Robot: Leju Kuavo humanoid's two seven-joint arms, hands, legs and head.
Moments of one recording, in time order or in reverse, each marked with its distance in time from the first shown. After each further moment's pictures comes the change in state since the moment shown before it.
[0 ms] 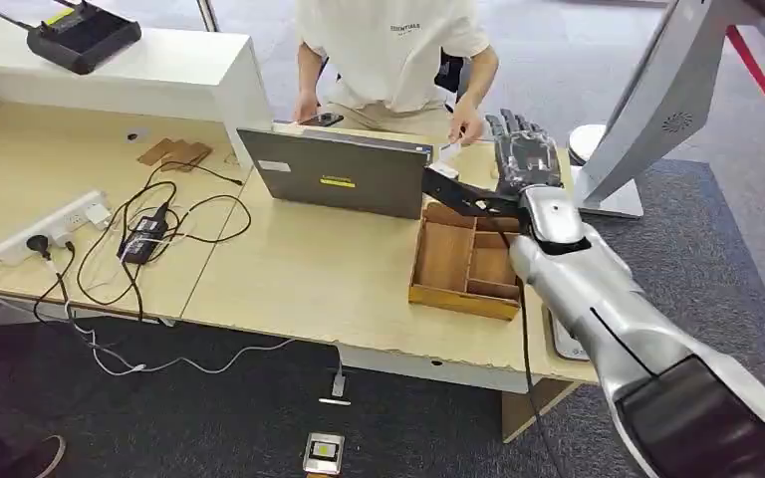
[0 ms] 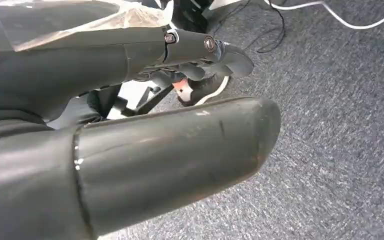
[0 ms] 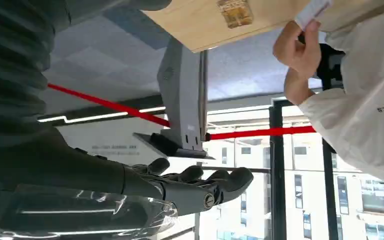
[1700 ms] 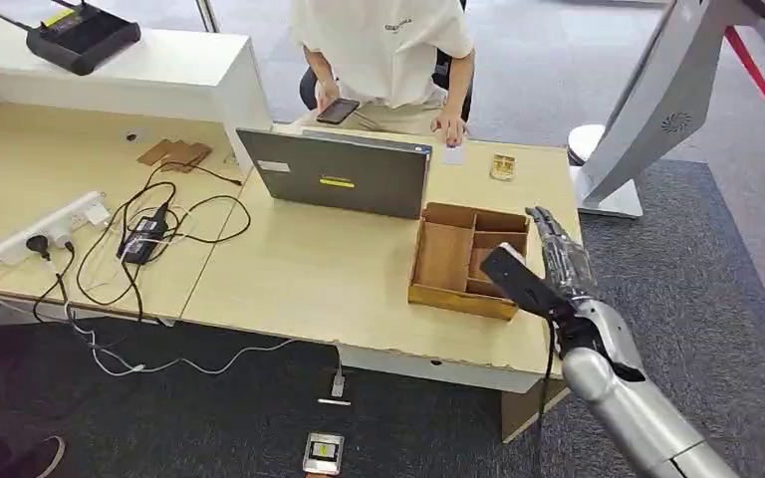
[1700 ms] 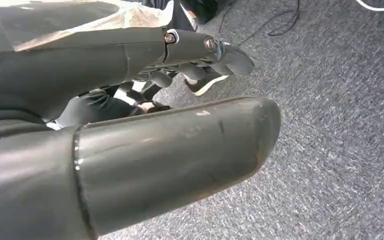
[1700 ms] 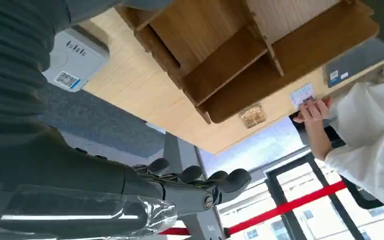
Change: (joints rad) left arm 0.066 -0.007 0.026 0.000 0.047 0.053 -0.028; right arm 0.579 -0.363 -0.217 -0.812 -0.231 0.109 0.037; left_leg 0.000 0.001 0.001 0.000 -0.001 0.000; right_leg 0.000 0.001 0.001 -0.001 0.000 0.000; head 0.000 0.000
